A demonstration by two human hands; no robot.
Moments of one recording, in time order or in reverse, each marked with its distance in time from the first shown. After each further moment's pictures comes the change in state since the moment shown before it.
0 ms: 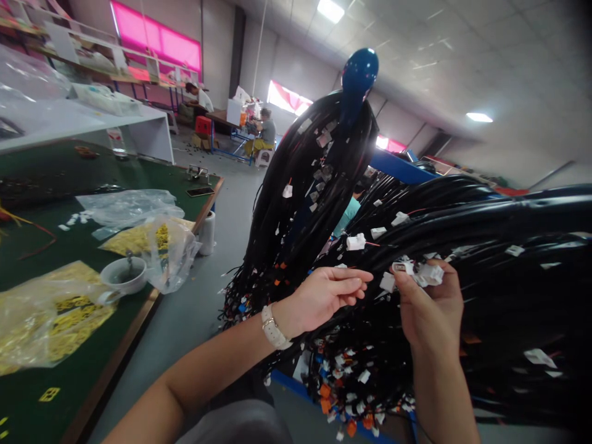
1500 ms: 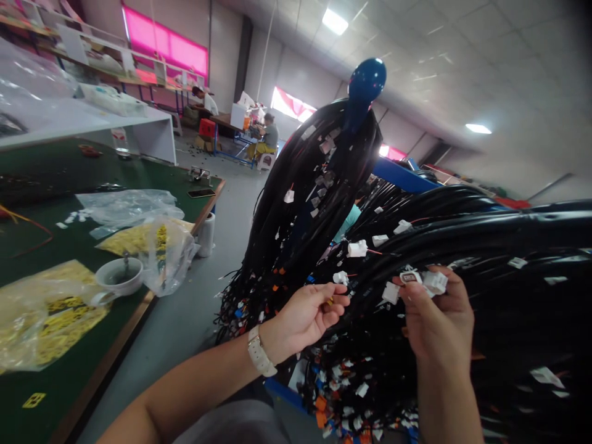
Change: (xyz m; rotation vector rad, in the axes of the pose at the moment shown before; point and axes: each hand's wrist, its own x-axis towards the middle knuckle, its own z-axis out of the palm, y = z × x) left_hand -0.012 -0.012 -0.018 -0.288 0.219 -0.092; right_hand 0.003 -0.007 -0.001 -0.035 0.027 0.038
